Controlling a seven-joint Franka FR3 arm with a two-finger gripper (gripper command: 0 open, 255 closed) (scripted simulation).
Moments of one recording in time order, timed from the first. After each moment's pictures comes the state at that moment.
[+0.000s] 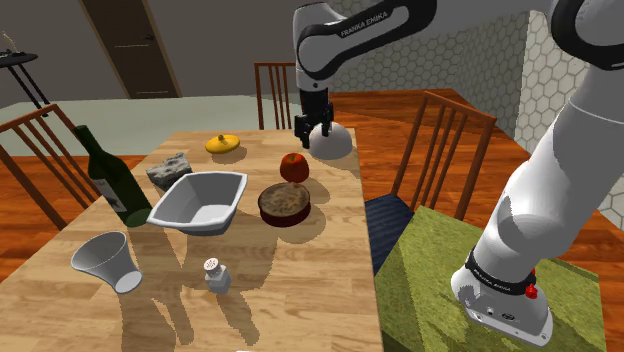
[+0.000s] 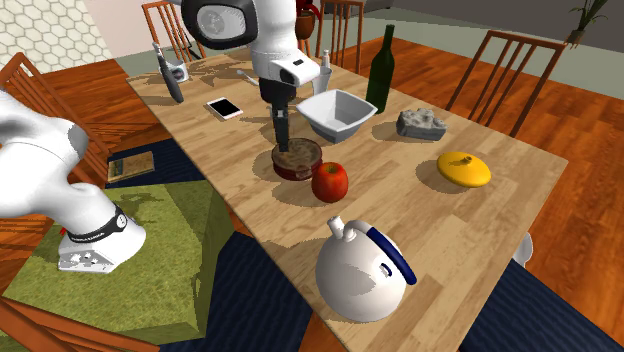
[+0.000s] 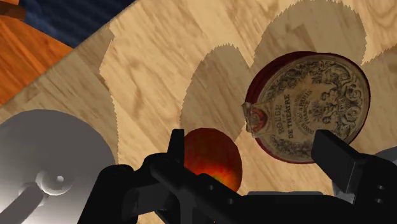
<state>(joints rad) -0.03 -0.09 0.08 -2.03 0.02 1.95 0.05</state>
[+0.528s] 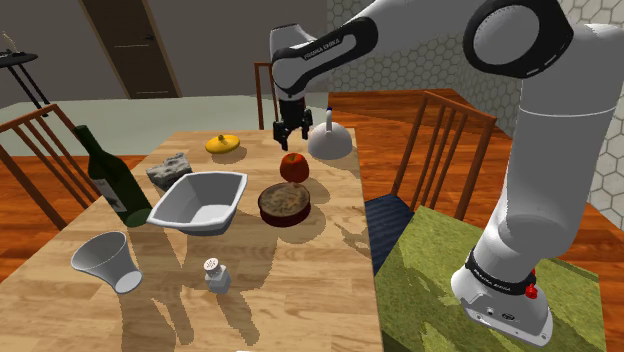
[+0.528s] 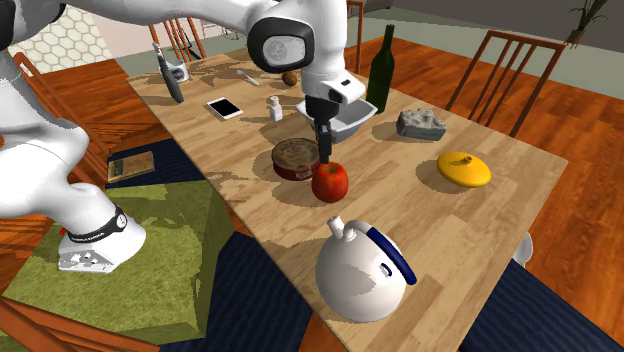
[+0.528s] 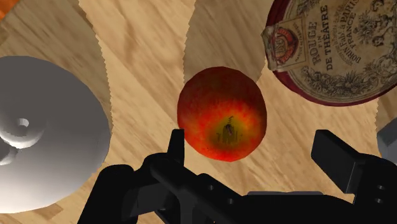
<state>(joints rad) -0.03 0.21 0.07 -1.77 -0.02 2.01 0.12</state>
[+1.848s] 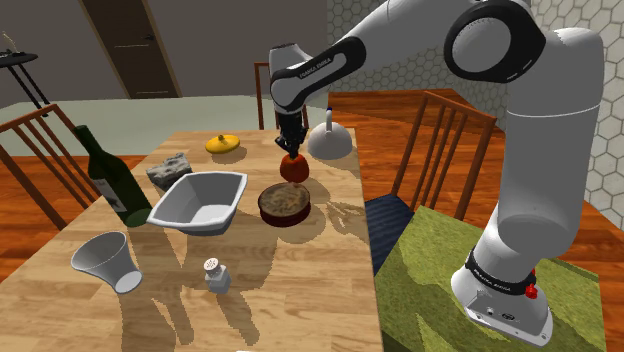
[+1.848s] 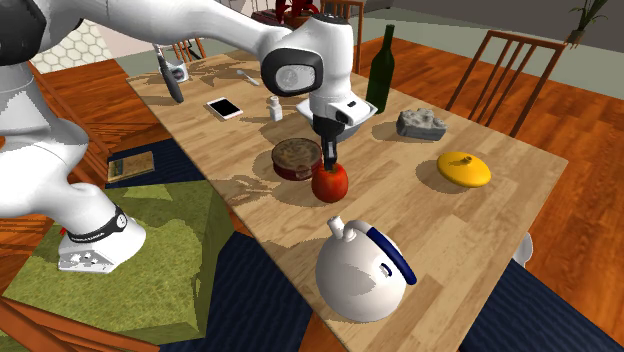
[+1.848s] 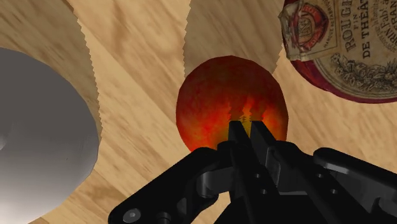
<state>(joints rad) -0.03 0.29 0.07 -1.77 -0.03 2.10 0.13</state>
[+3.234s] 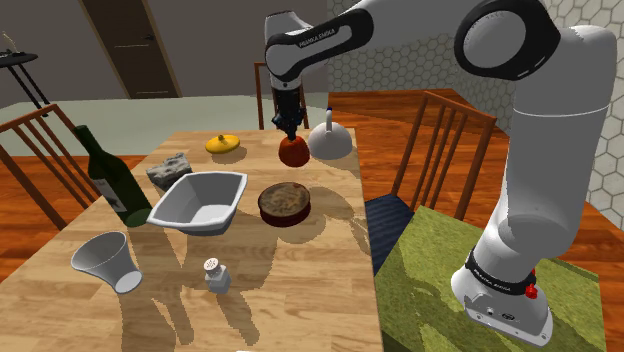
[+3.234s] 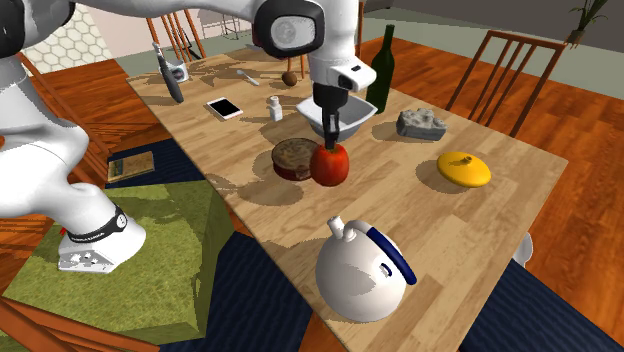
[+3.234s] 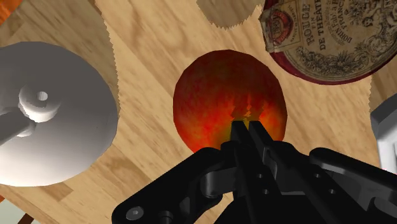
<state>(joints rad) -0.03 0.25 0.07 -1.65 -0.03 1.93 0.13</state>
